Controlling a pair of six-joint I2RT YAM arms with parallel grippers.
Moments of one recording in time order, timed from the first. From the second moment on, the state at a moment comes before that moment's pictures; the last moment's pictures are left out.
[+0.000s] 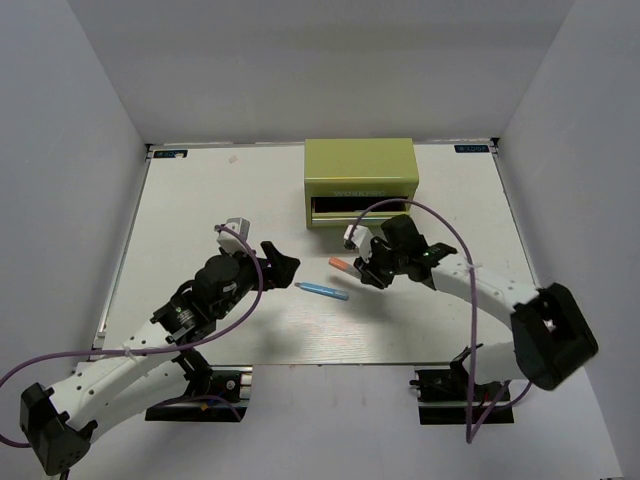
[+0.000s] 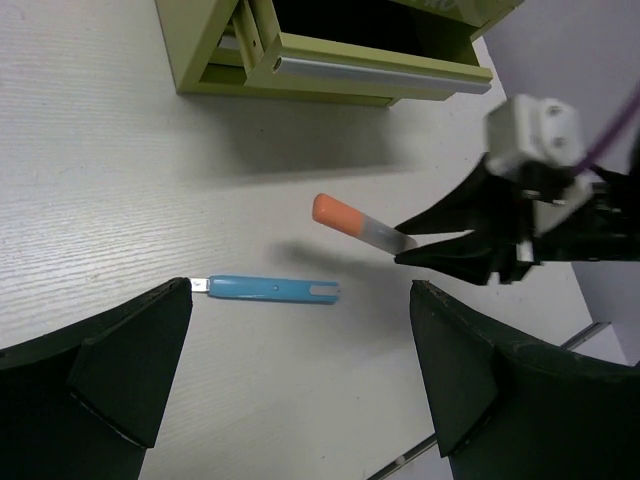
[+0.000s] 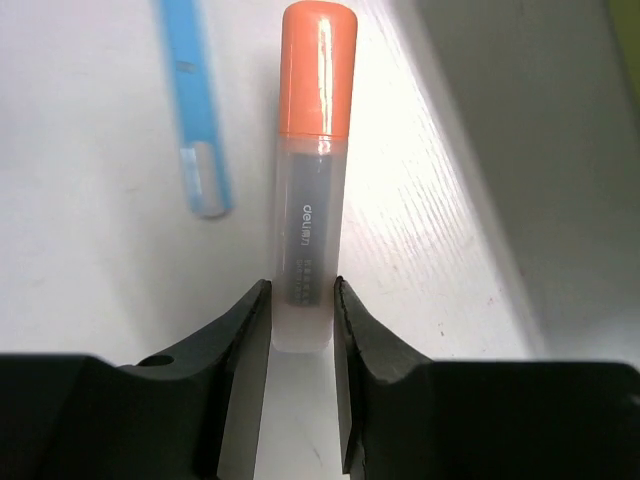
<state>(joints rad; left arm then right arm) -0.80 0.71 0.56 -0.15 -0.25 -0.64 0.62 1.39 0.76 -0.26 -0.33 -0.46</state>
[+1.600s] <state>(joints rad) -0.80 0.66 0.48 -0.15 -0.19 -0.89 0.57 1.55 1.22 -0.33 -0.10 -1.00</state>
